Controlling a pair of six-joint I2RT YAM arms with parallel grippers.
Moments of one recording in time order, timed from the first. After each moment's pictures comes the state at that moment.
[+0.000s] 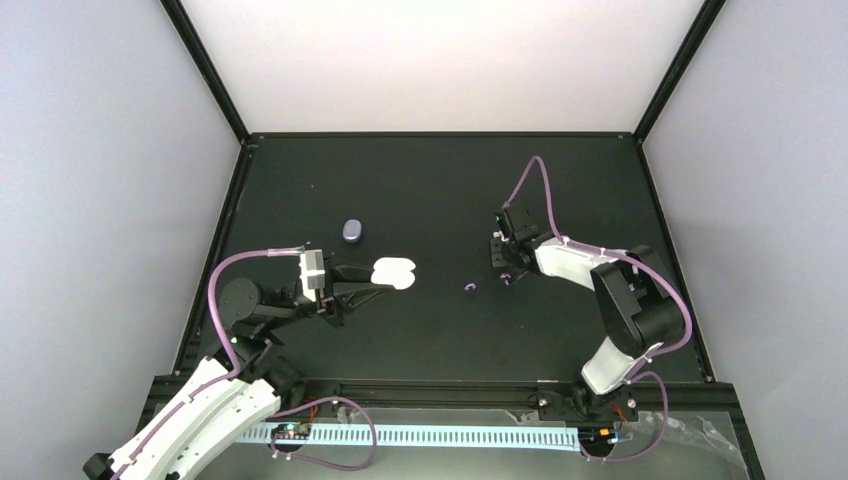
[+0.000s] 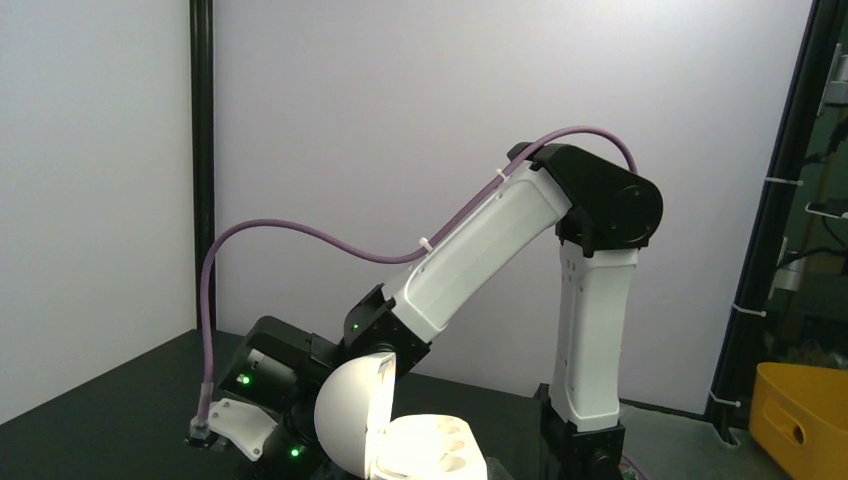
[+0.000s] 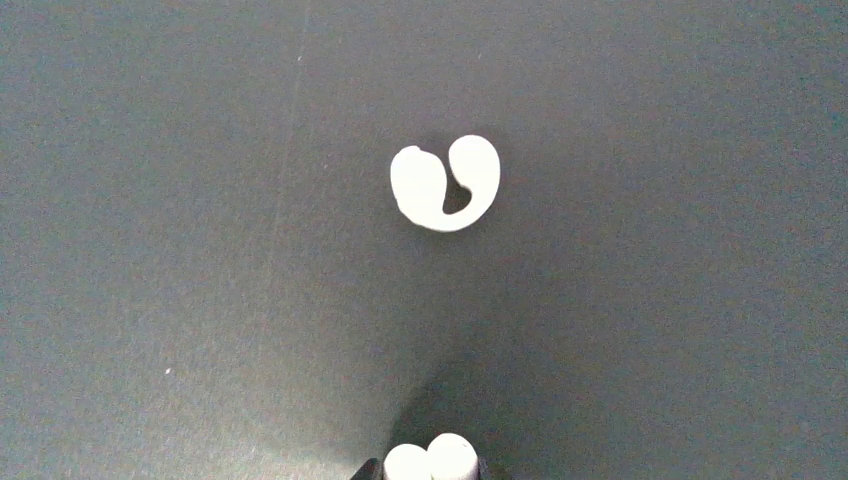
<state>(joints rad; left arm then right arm) -0.62 0.45 0.52 0.25 0.65 -0.30 0.46 1.67 0.85 -0.19 0.13 0.34</state>
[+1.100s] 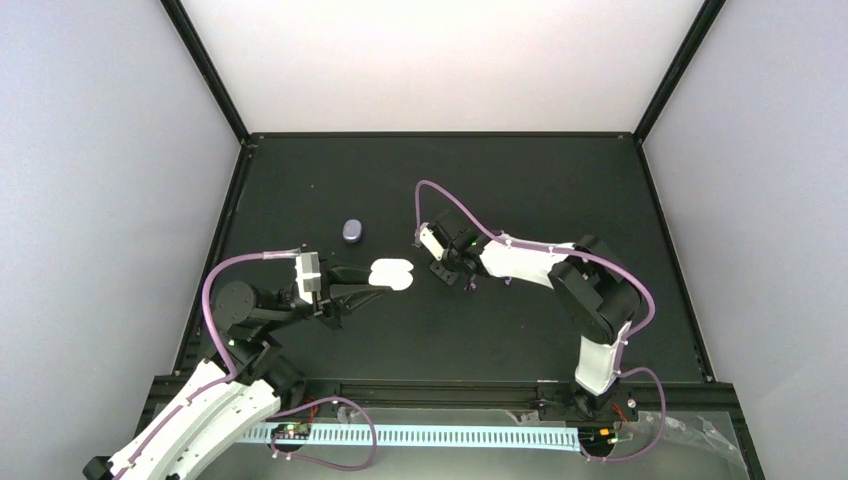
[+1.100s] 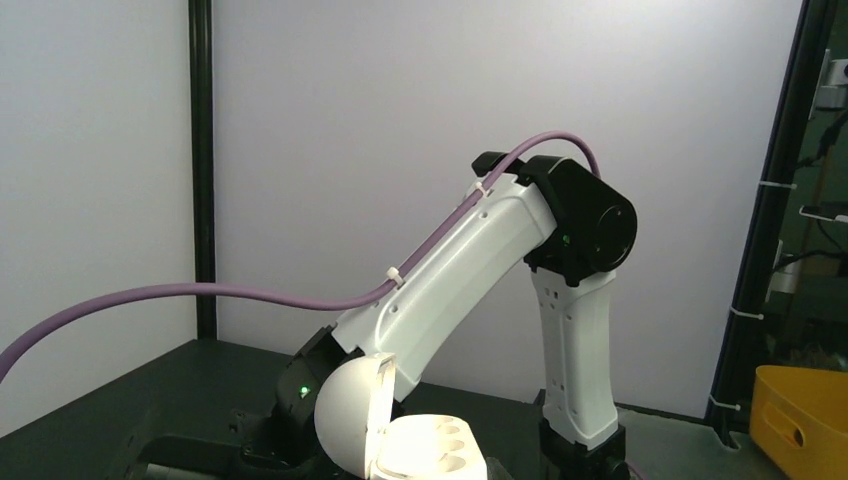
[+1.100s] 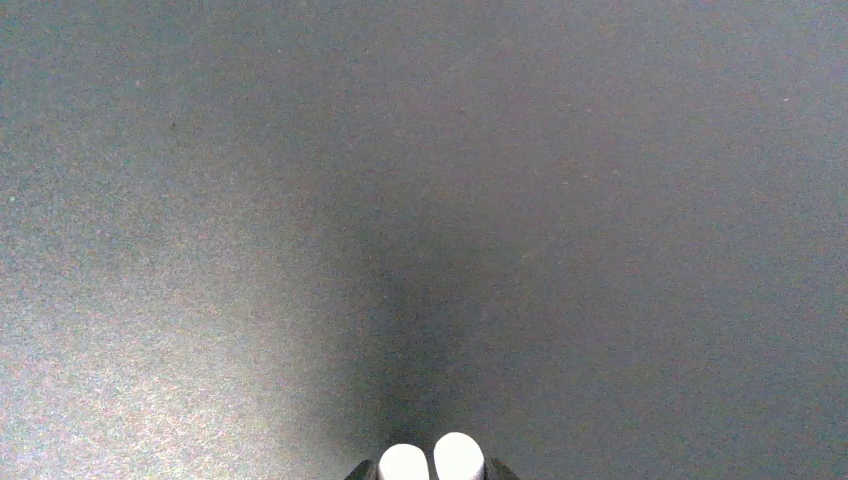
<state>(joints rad) -0.62 0.43 0.51 0.25 0.65 -0.30 0.79 1.84 1.11 -0.29 0.07 -0.17</state>
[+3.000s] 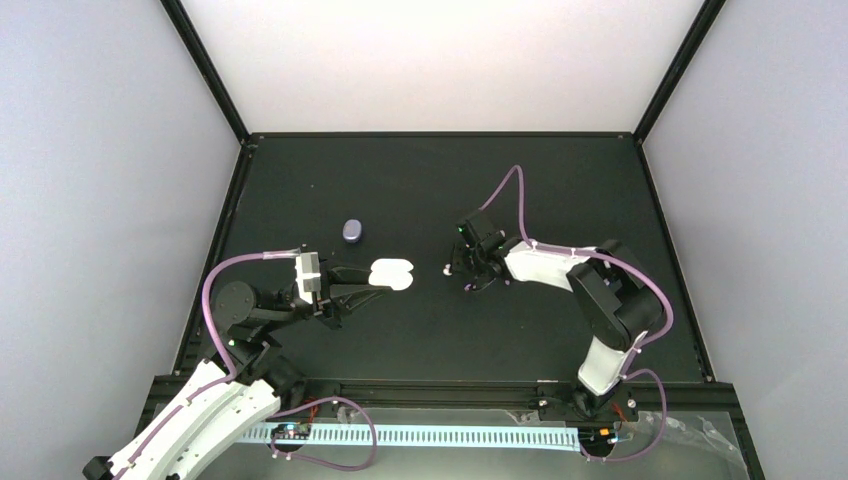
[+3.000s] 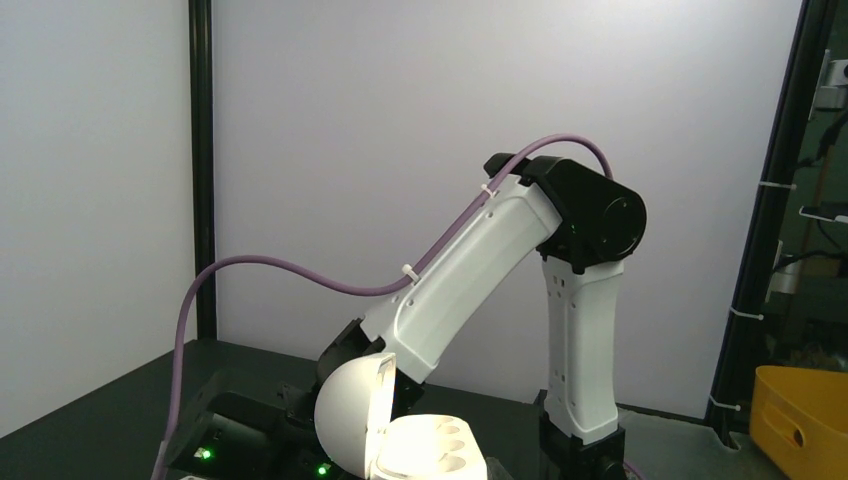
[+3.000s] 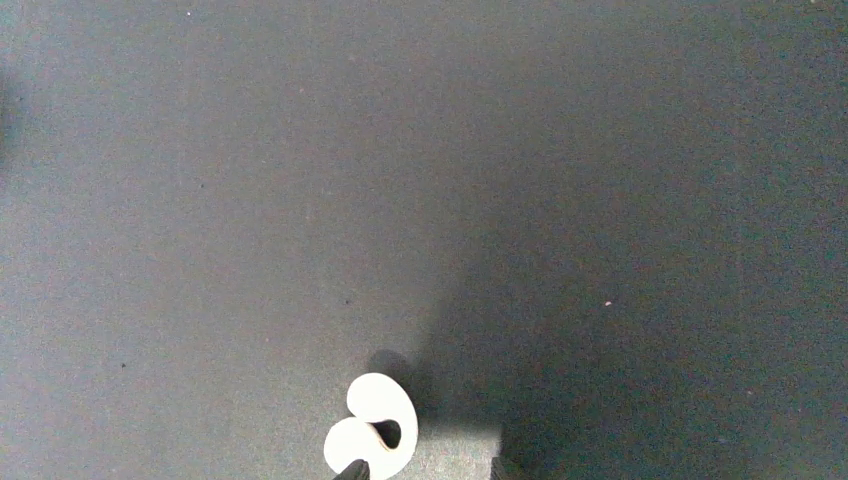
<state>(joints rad) -0.62 0.43 0.51 0.25 0.65 -0.30 0.67 1.75 0.93 -0.16 -0.01 0.77</state>
